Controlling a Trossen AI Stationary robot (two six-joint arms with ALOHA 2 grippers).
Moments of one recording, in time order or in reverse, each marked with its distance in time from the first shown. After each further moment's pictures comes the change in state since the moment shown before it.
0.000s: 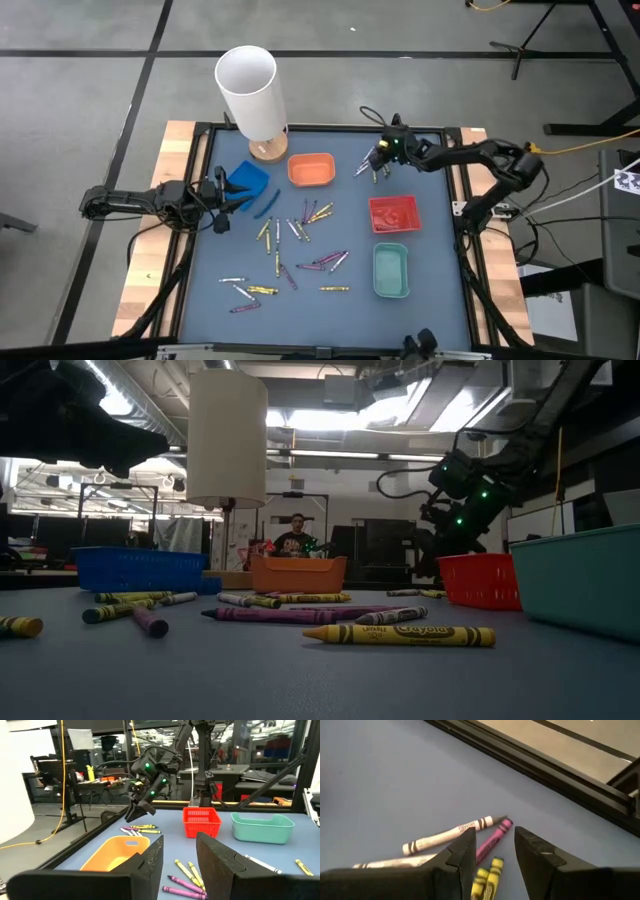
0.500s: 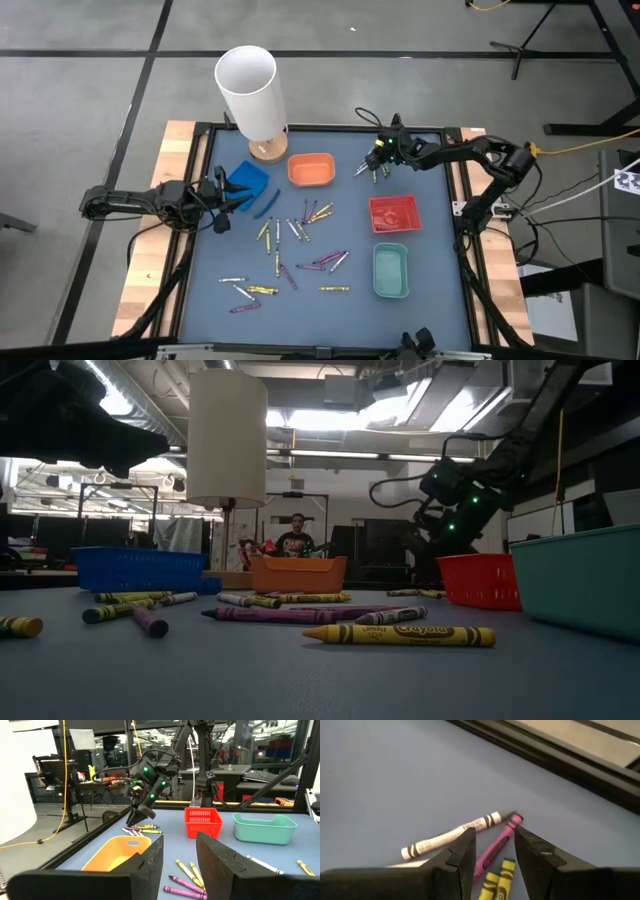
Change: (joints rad) left arm 0.000 0.000 0.000 0.001 -0.008 0.000; right arm 0.002 0.063 0.044 -0.051 0.010 0.063
